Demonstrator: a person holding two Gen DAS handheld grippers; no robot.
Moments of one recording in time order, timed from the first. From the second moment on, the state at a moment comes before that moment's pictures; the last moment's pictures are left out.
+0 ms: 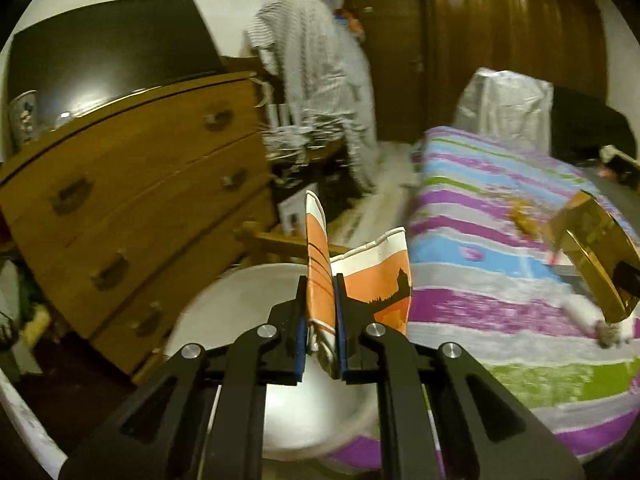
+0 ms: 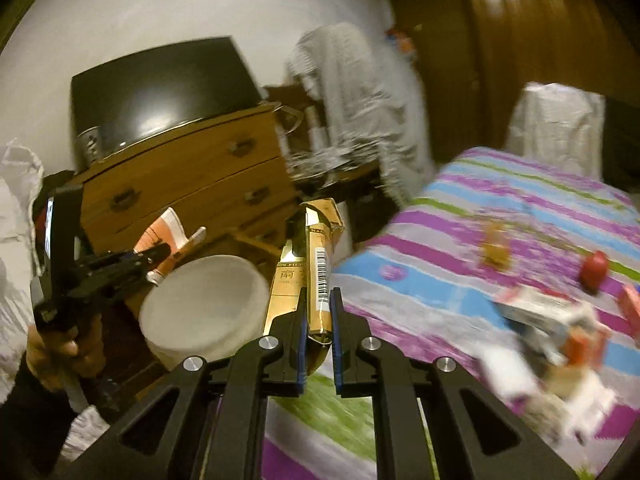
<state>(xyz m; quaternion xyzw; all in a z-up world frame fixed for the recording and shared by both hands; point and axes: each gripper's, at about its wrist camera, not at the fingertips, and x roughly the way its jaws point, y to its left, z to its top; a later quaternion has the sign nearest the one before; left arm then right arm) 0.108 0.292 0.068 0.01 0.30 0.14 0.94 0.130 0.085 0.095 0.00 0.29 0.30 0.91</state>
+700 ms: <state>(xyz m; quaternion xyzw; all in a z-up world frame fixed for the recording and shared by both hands) 0.127 0.404 0.037 0.01 0.36 0.22 0.90 0.207 0.313 0.078 -0.07 0.43 0.36 0.83</state>
